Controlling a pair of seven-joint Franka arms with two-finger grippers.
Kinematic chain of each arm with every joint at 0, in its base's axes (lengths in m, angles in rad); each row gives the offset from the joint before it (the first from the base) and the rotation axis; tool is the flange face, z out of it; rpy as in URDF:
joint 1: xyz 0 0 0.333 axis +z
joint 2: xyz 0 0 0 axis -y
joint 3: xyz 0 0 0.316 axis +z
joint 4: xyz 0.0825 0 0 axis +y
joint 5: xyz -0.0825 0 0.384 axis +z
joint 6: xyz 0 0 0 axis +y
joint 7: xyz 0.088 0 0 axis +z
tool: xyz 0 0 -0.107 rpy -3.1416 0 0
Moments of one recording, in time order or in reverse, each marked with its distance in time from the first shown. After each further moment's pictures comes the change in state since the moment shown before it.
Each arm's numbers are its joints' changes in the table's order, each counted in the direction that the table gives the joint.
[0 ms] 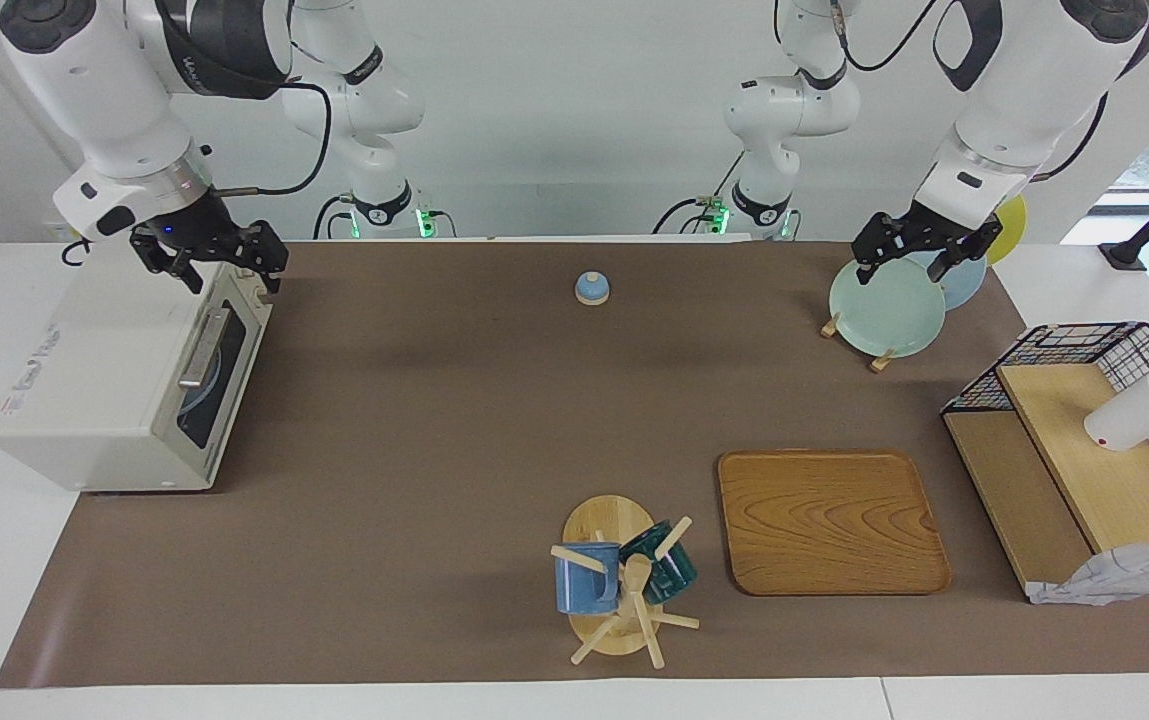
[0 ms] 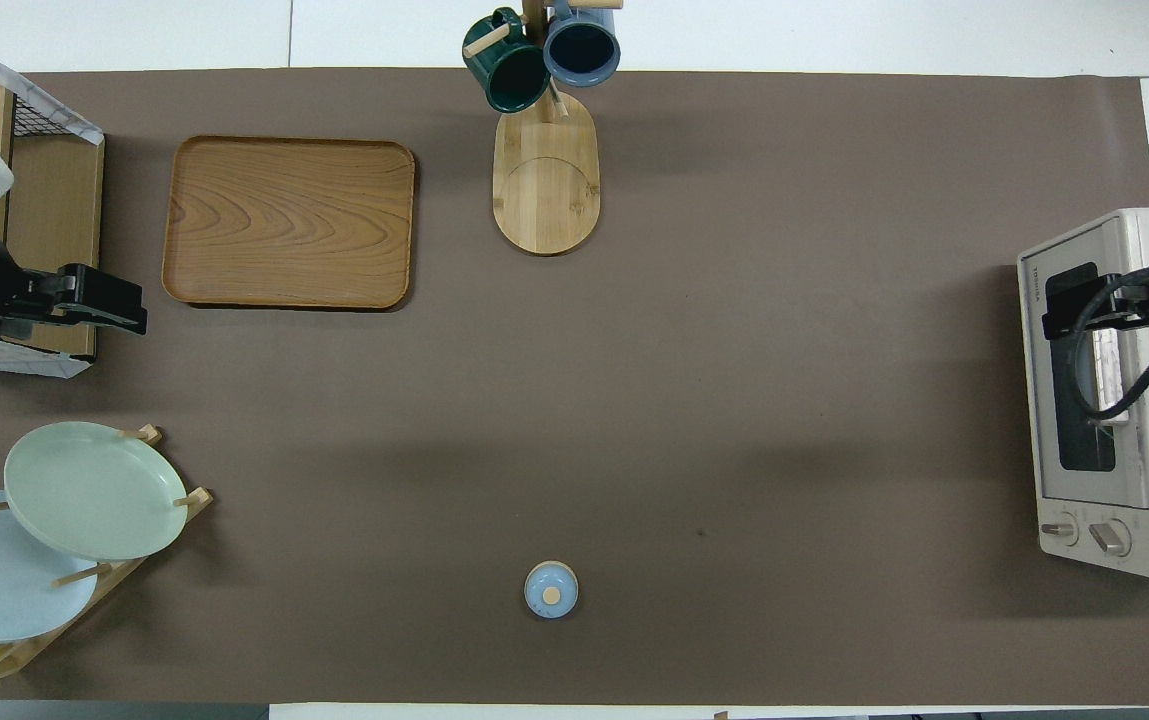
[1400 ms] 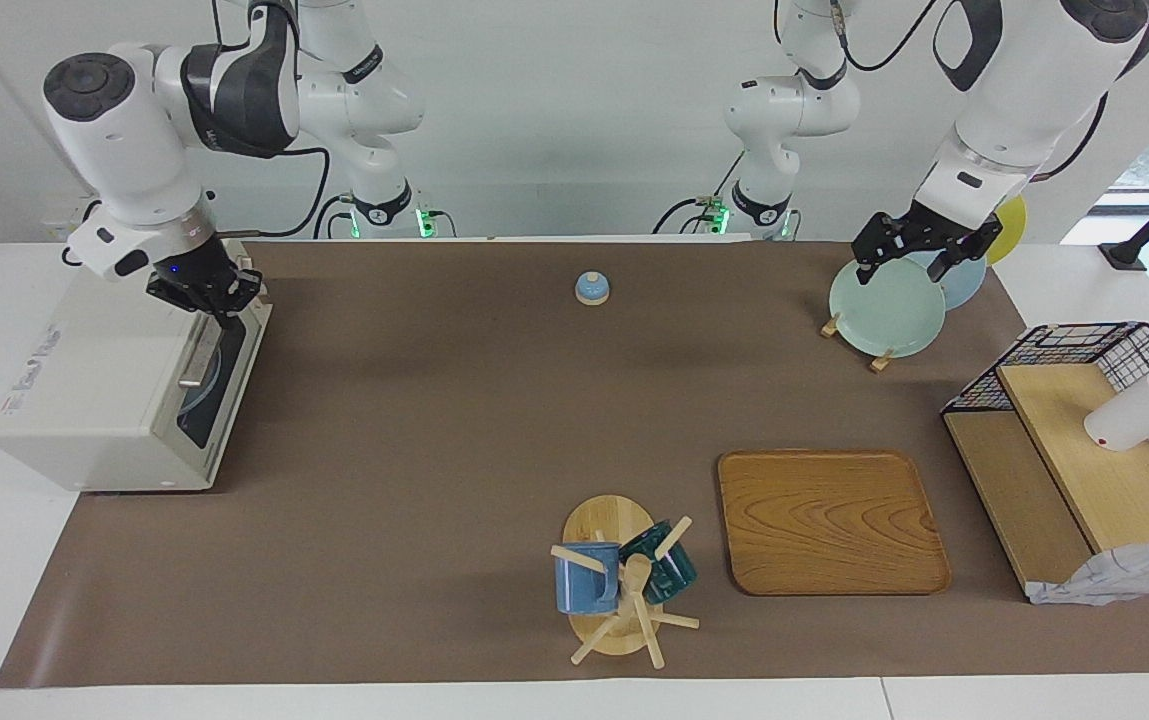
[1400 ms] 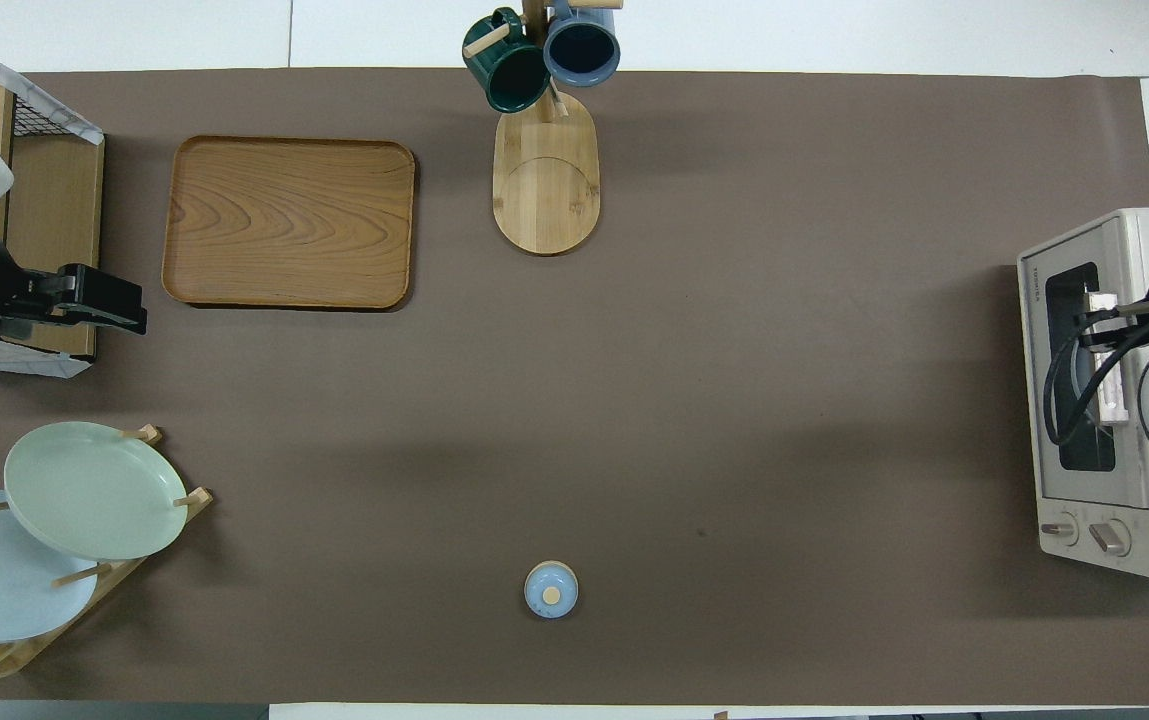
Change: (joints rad) left arm 0.000 0.000 0.000 0.000 0.000 0.000 0.000; right arm -0.052 0.028 -0.001 0.218 -0.144 -0.220 0.084
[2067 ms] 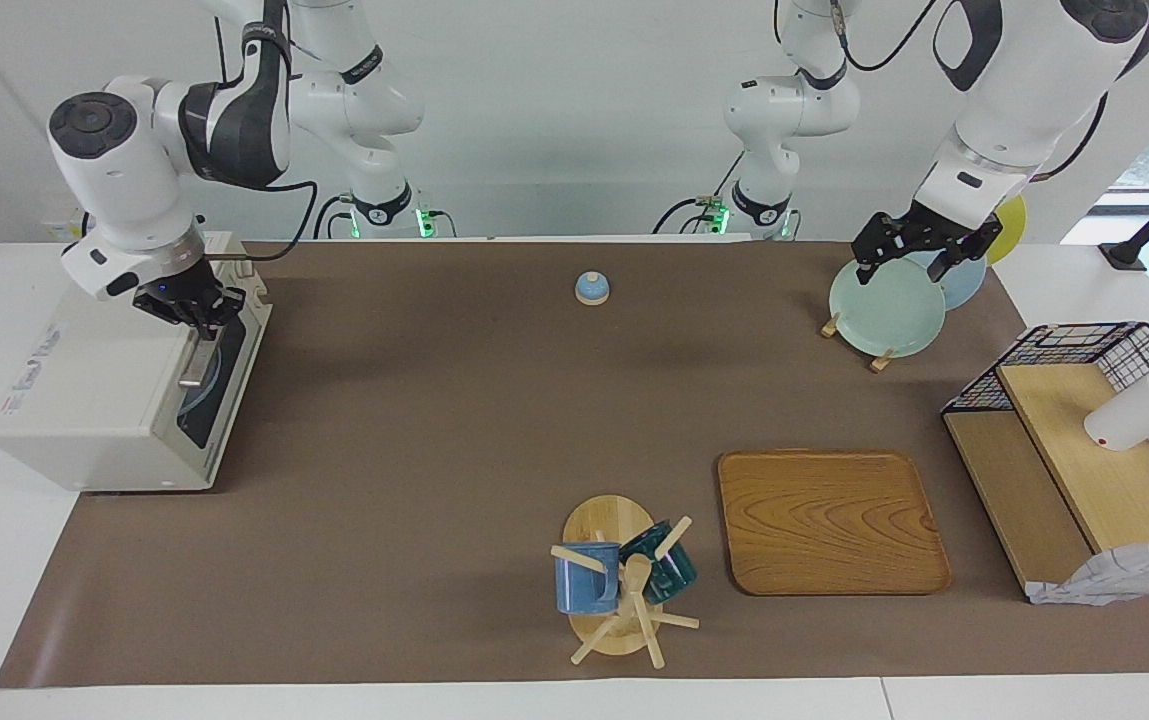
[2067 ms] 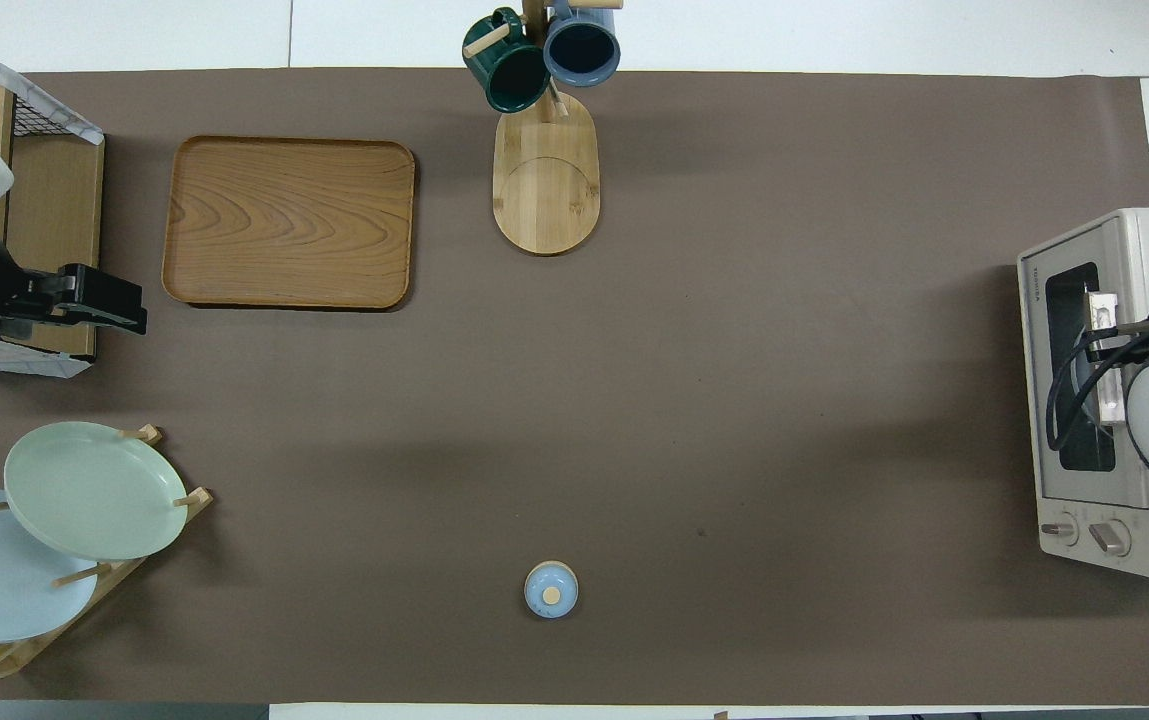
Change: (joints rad) left arm 0.000 0.000 0.000 0.000 0.000 0.000 0.000; right arm -0.046 -0.002 -0.001 0.090 -0.022 -0.074 0.001
